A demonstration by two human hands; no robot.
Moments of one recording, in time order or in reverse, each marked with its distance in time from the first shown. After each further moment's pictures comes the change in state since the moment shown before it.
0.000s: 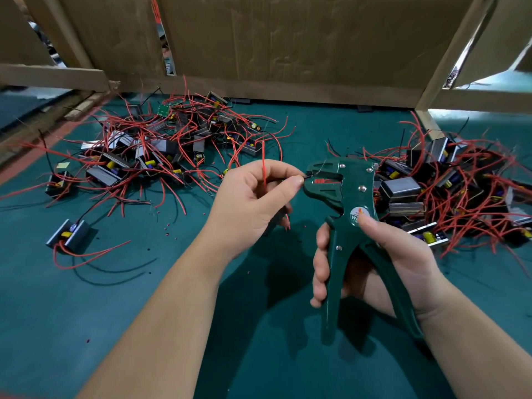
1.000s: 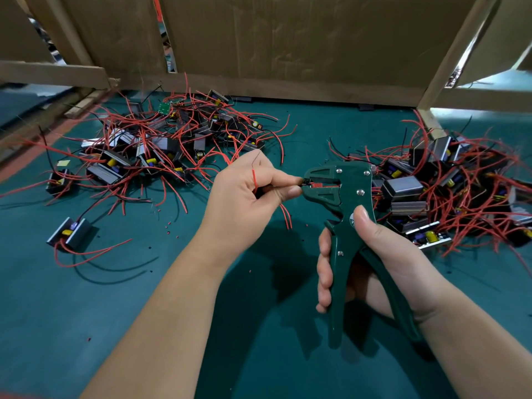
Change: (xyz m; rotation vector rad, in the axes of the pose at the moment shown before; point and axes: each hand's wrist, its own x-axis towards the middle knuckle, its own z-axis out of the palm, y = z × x) left_hand 0.003 -0.004 -0.009 0.438 0.082 0.386; right_hand 0.003 0.007 0.000 -0.091 0.104 0.031
